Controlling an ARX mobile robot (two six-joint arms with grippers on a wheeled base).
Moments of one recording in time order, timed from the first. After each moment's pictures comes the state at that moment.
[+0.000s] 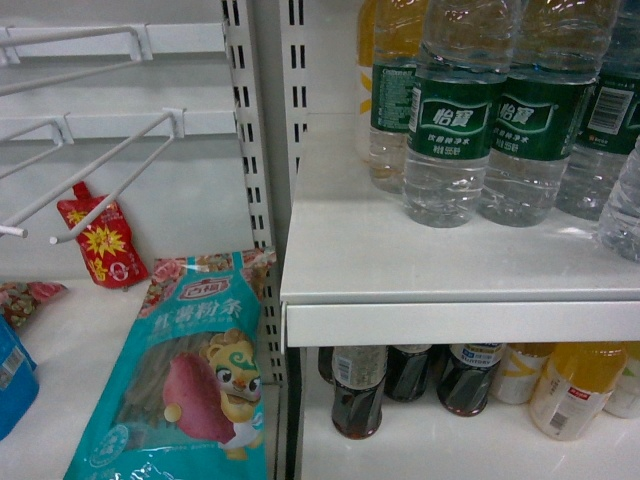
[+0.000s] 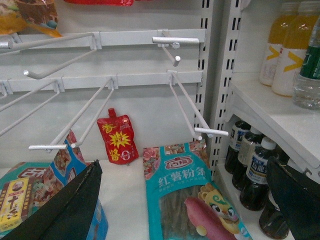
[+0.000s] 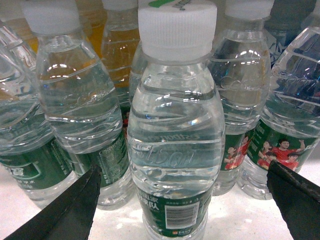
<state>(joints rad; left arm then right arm) 0.00 0.01 0.01 0.00 0.00 0.00 0.13 1.18 0.64 0.36 0.13 0.05</state>
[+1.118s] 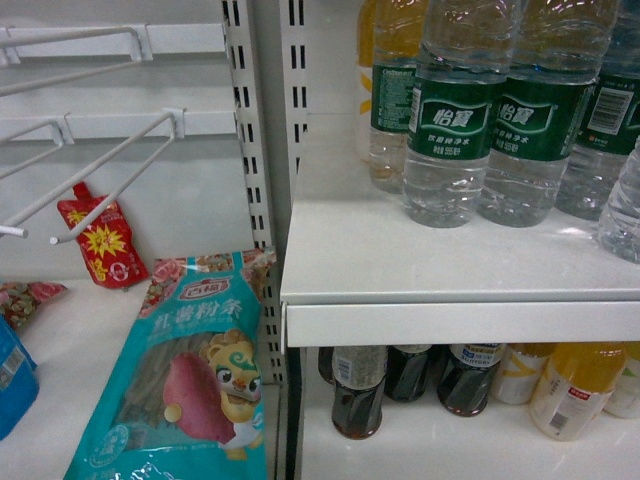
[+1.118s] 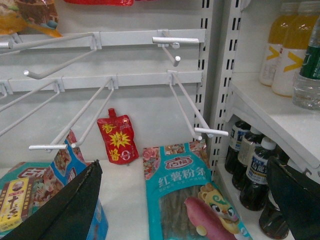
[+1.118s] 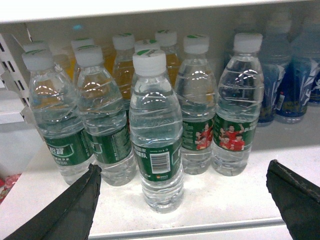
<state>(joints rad) 0.00 0.01 0.01 0.00 0.00 0.00 0.09 0.68 0.52 0.08 0.10 0.07</state>
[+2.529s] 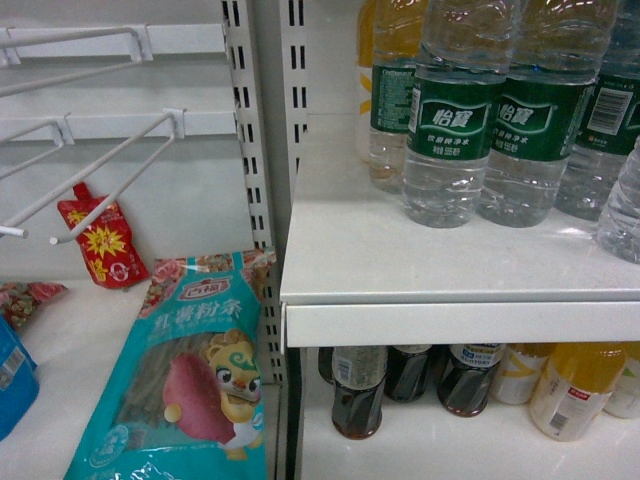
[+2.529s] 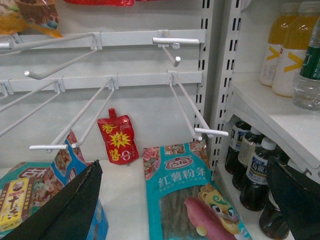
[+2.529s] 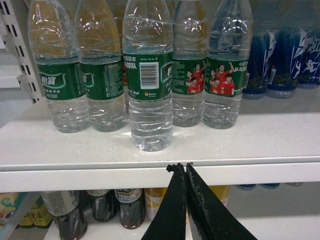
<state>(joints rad) 0.00 0.01 0.01 0.00 0.00 0.00 0.00 0.00 0.01 -0.01 0.00 0.00</state>
